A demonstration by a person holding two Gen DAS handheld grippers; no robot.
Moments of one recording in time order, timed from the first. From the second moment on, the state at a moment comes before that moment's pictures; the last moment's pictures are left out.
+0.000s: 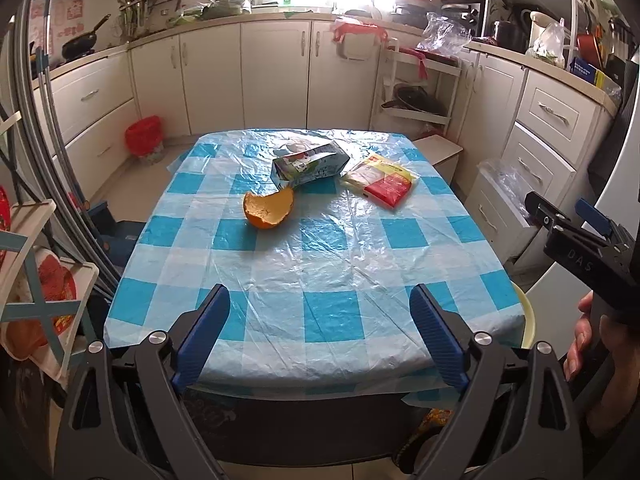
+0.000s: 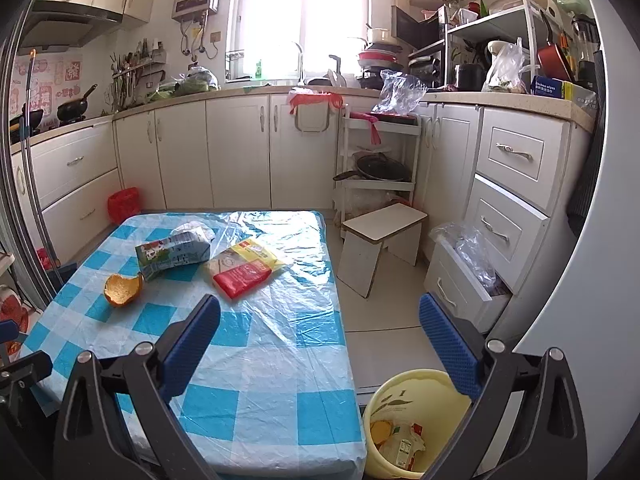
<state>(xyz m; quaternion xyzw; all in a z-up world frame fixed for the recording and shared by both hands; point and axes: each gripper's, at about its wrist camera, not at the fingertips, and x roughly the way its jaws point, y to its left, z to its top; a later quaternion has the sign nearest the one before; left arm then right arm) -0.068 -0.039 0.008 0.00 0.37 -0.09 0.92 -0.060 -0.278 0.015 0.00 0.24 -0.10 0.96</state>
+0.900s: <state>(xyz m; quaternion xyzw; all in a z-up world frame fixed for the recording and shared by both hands) -0.061 -0.023 -0.006 -0.02 0.39 -0.07 0.92 -0.053 -0.272 -0.001 0.00 0.27 -0.08 0.96</state>
